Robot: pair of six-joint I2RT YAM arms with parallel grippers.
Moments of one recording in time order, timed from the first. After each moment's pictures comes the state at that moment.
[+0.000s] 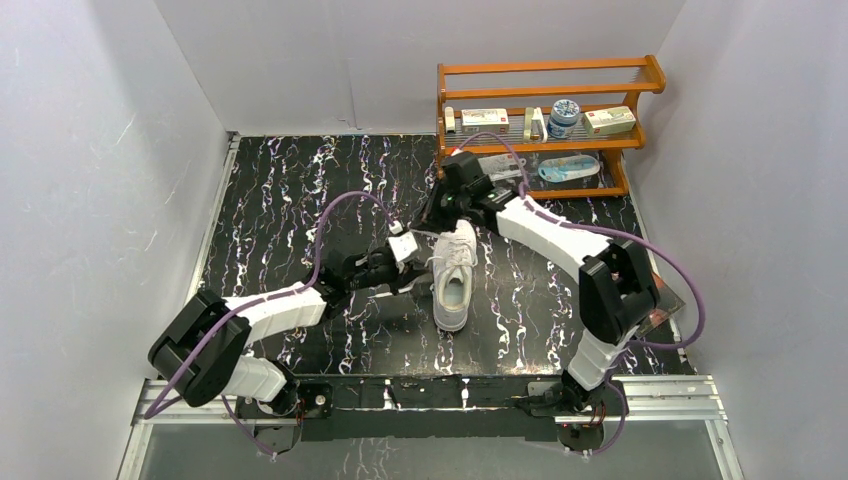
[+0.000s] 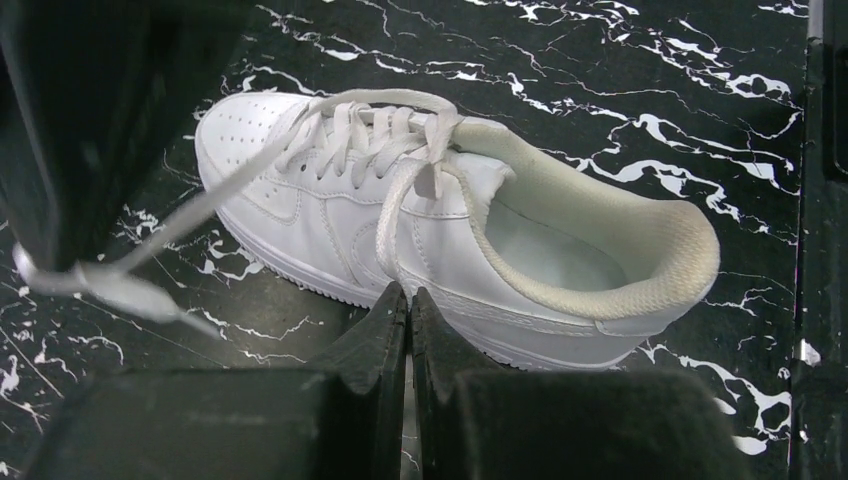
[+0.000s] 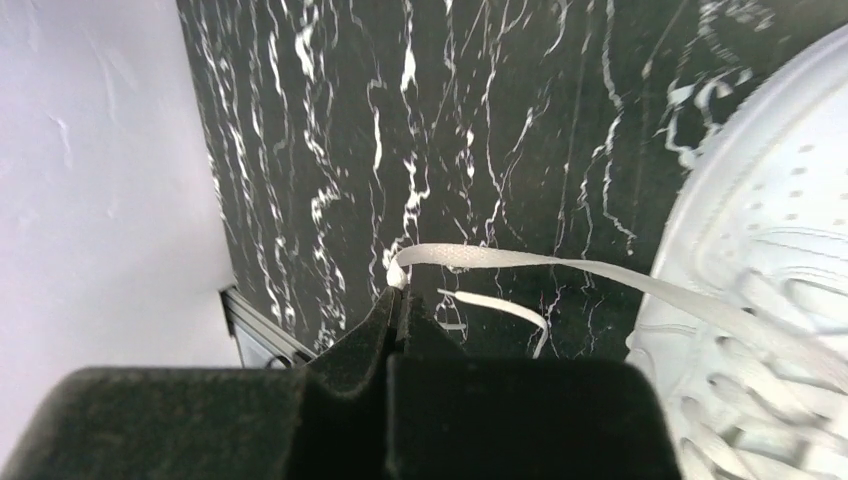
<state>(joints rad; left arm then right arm) -0.69 1.37 0.53 0.54 0.49 0.18 0.65 1.70 1.35 -0.37 -0.23 0.94</state>
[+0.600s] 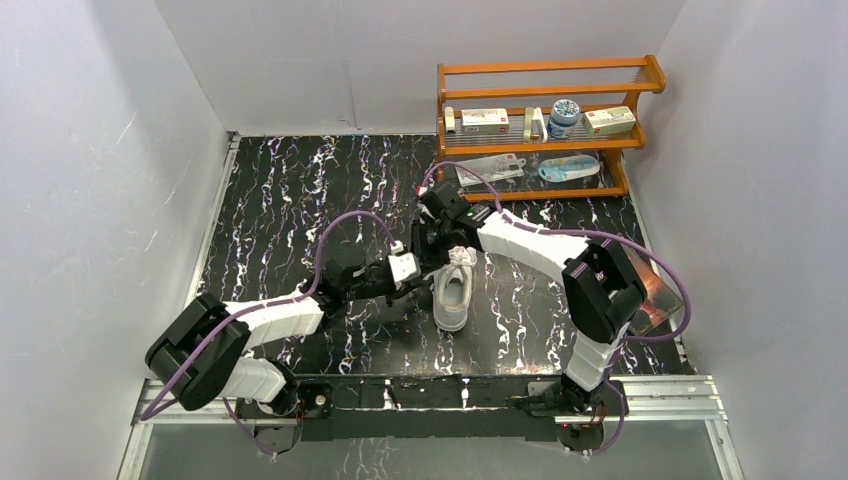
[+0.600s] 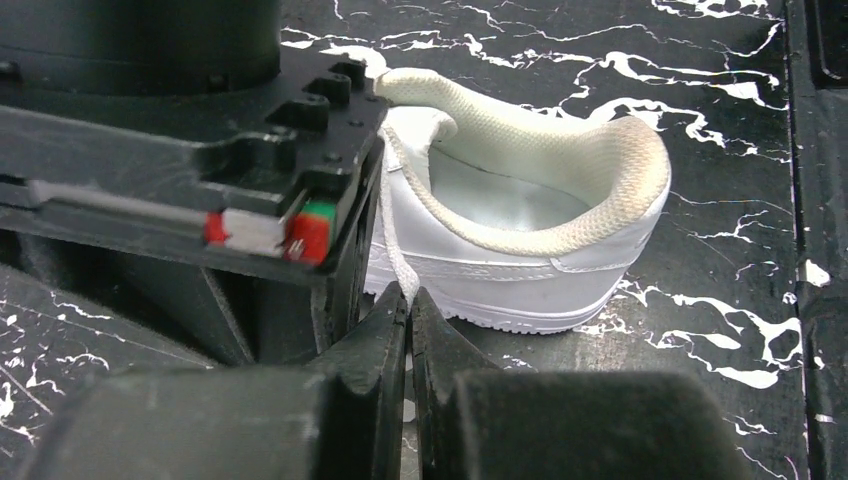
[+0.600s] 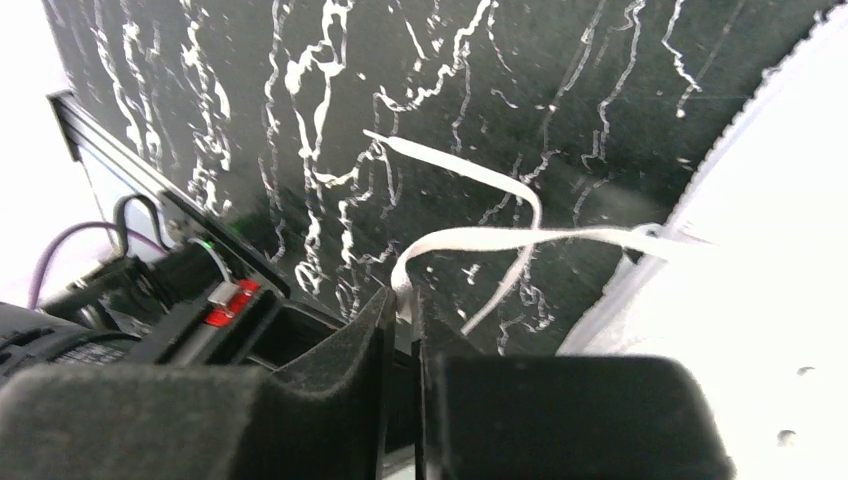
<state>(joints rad) -0.70 1.34 0.45 0.58 0.55 0.33 0.80 1.76 1.31 -0.50 -0.37 0.72</state>
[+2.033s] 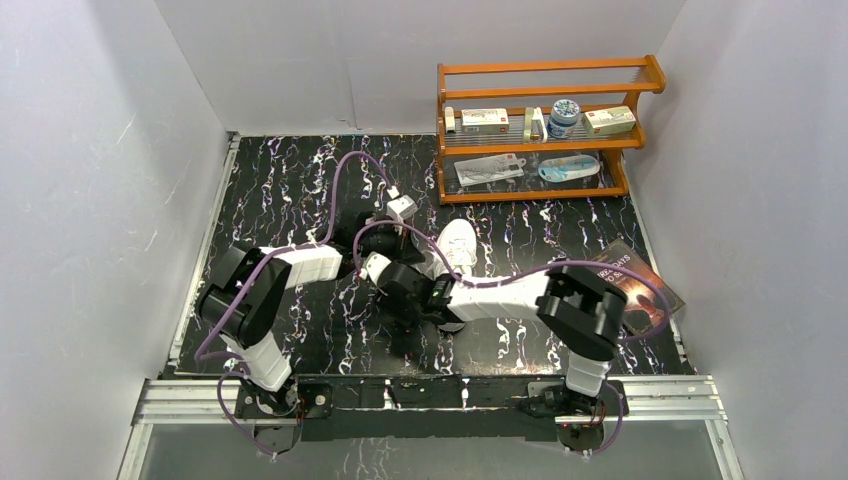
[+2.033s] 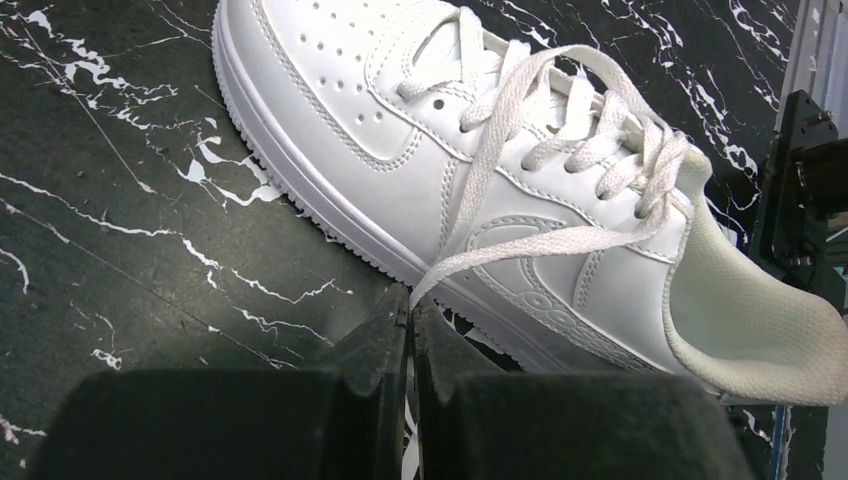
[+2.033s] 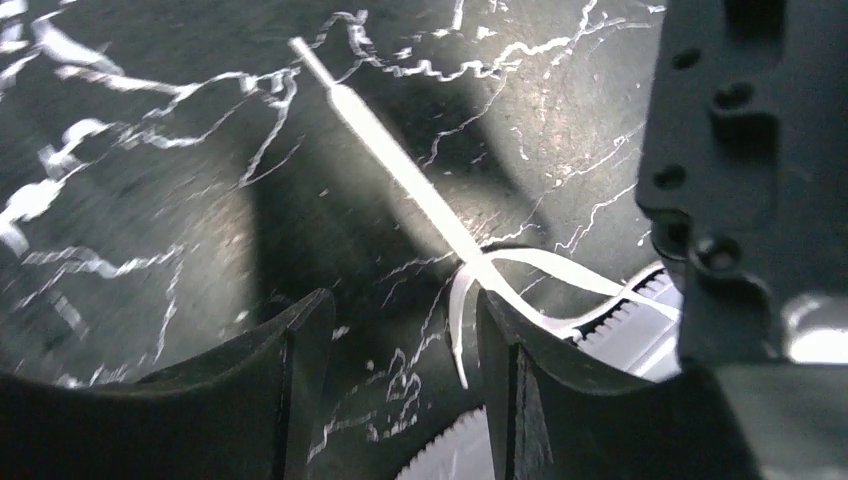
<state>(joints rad) -0.51 1.69 0.80 0.34 0.68 -0.08 1.19 1.74 1.04 -0.16 0.25 -0.02</state>
